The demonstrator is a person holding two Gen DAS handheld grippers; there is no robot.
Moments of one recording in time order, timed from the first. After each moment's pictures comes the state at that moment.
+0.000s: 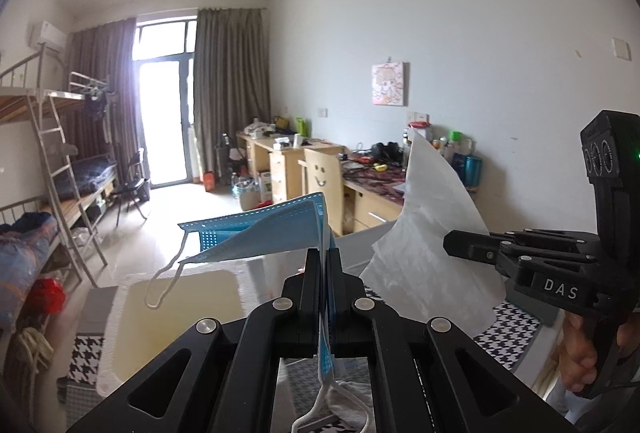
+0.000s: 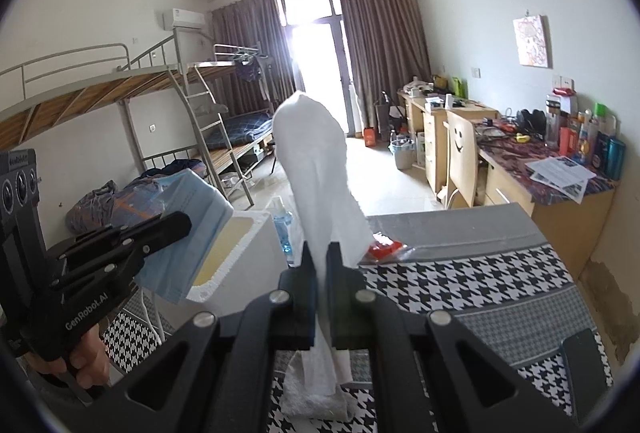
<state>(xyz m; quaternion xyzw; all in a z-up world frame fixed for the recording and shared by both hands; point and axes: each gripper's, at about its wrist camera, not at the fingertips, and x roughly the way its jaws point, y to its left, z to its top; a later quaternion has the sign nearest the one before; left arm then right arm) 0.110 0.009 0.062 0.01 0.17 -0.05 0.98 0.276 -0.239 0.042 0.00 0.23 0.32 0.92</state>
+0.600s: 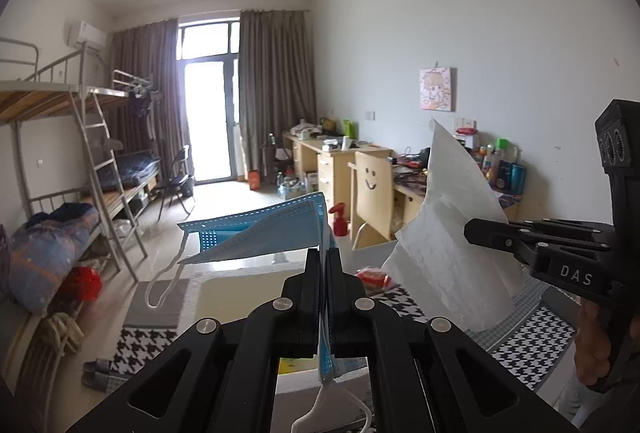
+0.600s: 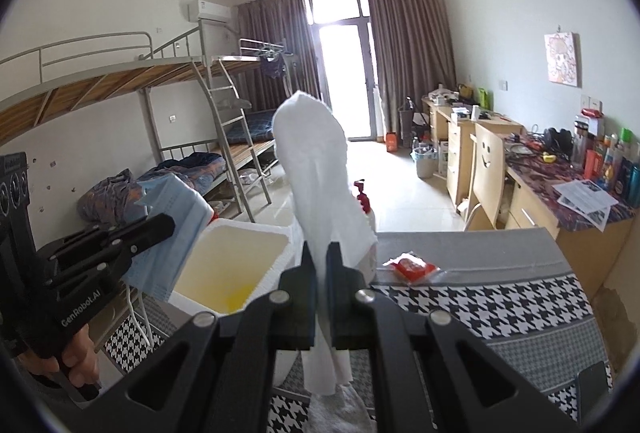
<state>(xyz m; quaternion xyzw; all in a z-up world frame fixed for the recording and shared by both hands) 0.106 0.044 0.069 0.00 0.16 0.03 0.99 0.285 -0.199 0.053 -0.02 0.22 0.36 0.91</state>
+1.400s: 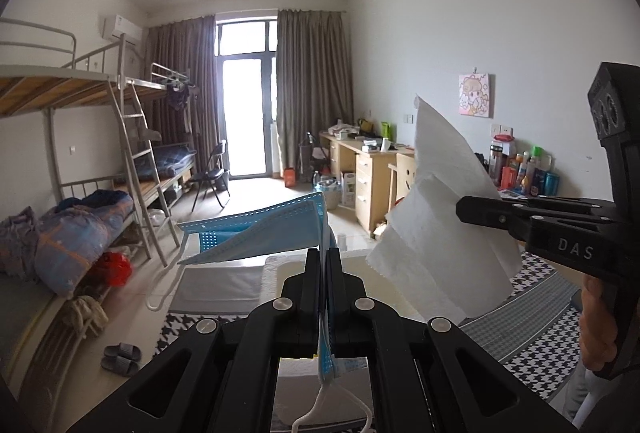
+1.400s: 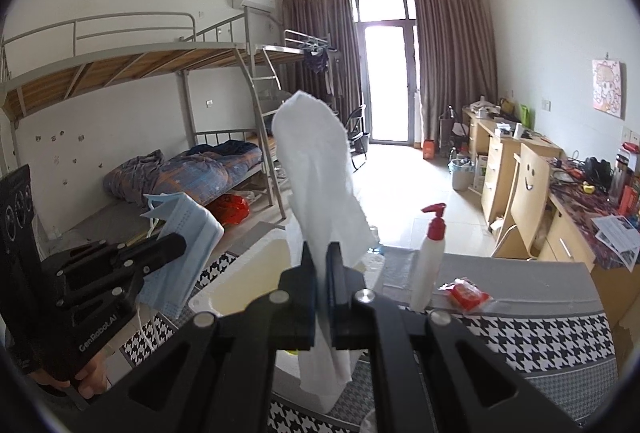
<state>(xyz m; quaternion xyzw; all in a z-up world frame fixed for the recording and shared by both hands) 0.082 0.091 0.064 -0.01 0.16 0.09 0.98 0.284 -0.129 0.061 -0.06 0.20 0.42 0.88</state>
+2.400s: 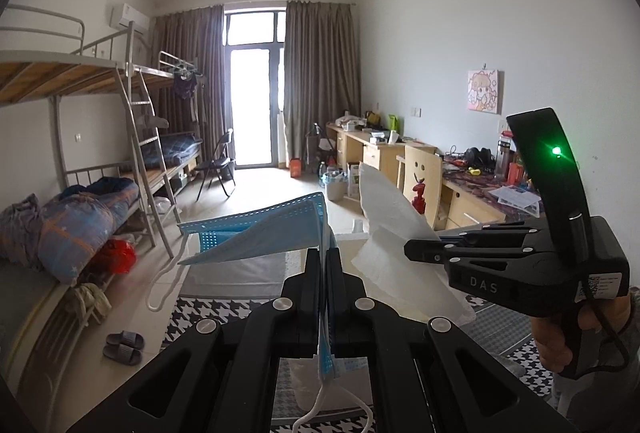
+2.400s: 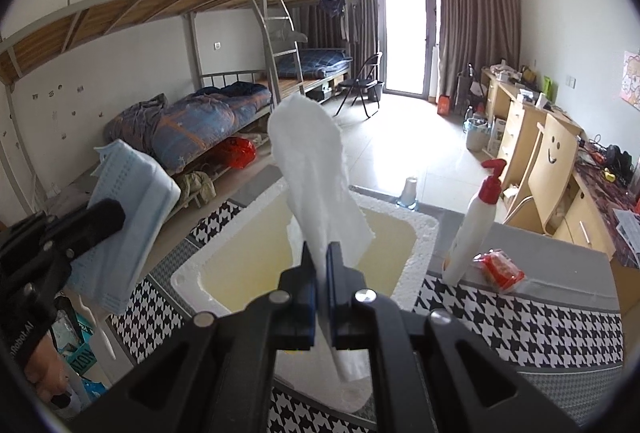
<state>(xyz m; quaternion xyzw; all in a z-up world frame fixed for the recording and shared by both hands) 0.077 0.108 0.055 -0.02 0.18 0.10 0.98 0.303 -0.066 0.022 -0.12 0.29 0.43 0.85</state>
